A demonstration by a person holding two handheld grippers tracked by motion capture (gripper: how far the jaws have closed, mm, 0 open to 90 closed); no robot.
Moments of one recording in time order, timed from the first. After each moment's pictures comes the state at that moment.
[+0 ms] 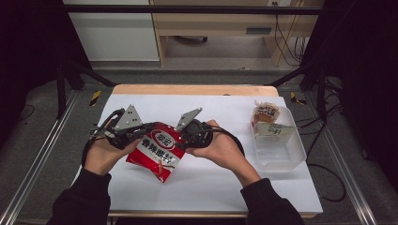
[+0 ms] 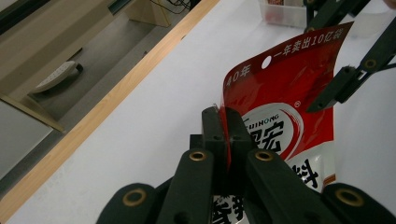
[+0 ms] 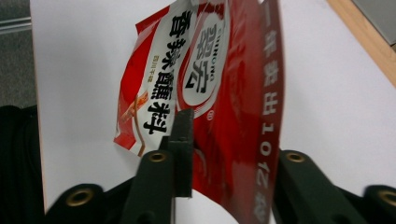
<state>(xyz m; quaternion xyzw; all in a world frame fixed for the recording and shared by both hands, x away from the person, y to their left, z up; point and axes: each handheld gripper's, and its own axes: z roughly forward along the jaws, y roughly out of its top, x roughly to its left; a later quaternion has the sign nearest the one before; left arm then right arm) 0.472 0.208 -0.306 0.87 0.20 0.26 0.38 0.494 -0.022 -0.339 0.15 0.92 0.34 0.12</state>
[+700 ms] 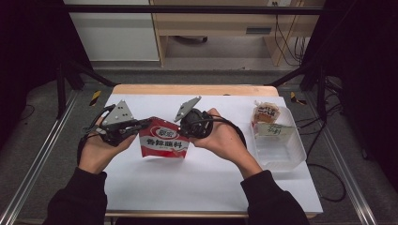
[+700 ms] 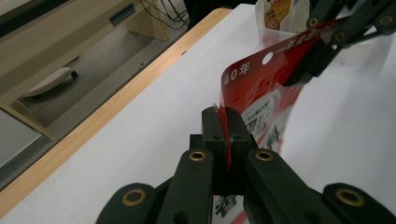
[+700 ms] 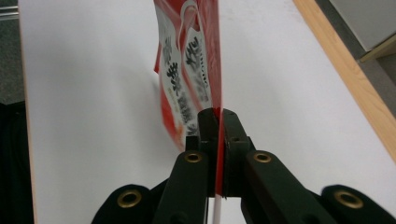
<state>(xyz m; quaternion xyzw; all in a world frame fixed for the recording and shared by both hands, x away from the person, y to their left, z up) 0.472 0.221 -0.297 0.85 0.22 0.24 0.42 0.502 -0.024 -0.306 0.14 0.92 0.33 0.14</state>
